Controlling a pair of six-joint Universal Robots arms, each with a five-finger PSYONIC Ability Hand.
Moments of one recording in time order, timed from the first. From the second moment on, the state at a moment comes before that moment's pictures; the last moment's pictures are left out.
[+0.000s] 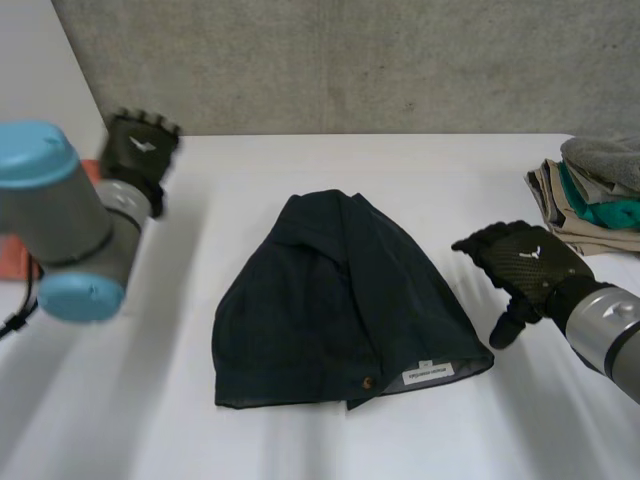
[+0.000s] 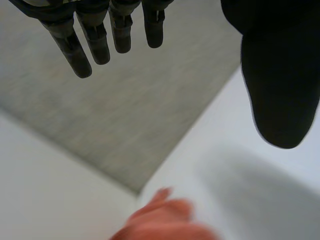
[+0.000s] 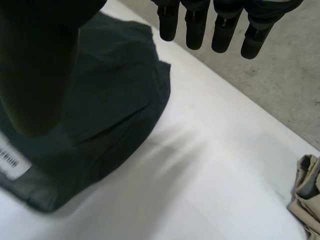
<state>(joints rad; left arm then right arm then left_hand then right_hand) 4.40 -2.09 -1.32 3.41 -1.66 3.77 1.75 -1.46 1.85 0.01 1.23 2.68 0.19 0.20 0.21 0.20 0.05 0.23 0.22 0.21 0.21 0.04</state>
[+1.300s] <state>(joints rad) 3.77 -2.03 -1.37 3.17 -1.91 3.20 1.84 -0.81 1.05 -0.26 1.52 2.59 0.30 0.27 0.27 0.27 0.09 0.23 0.21 0.21 0.21 0.04</state>
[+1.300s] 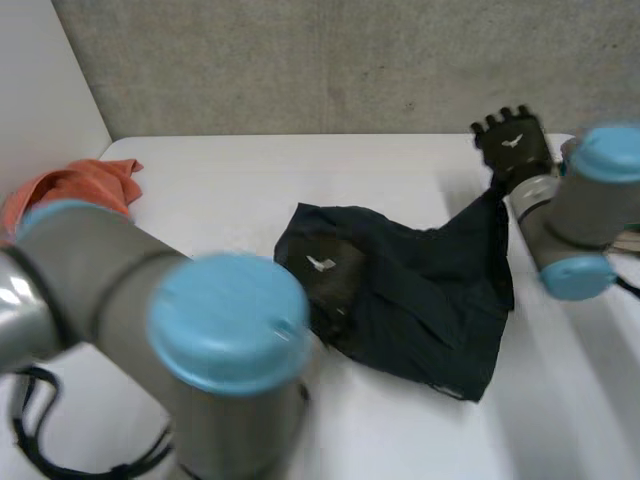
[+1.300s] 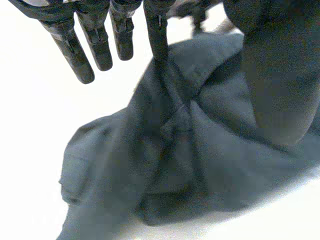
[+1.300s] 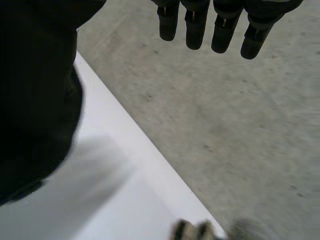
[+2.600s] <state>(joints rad) 4.18 -1.89 -1.49 3.33 -1.64 3.54 2.14 -1.53 1.82 -0.02 1.72 2.97 1.15 1.19 1.19 1.20 0.98 1.09 0.34 1.18 1.19 0.99</state>
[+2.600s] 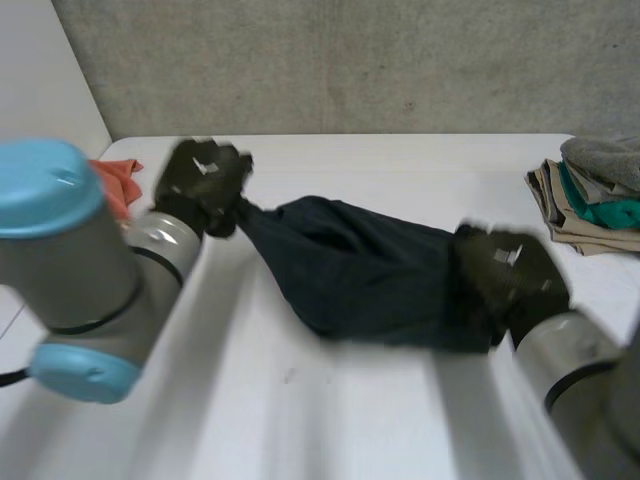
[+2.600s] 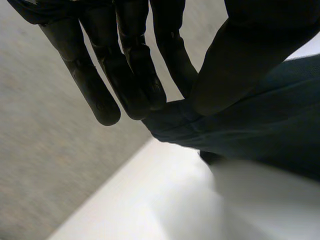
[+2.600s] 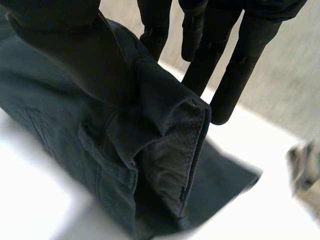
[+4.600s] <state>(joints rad) 4.07 -2.23 -1.37 3.45 -1.76 3.03 2.19 -1.30 1.03 0.06 1.60 2.55 0.23 0.23 0.23 0.23 0.07 1.11 0.34 1.19 1.20 1.01</state>
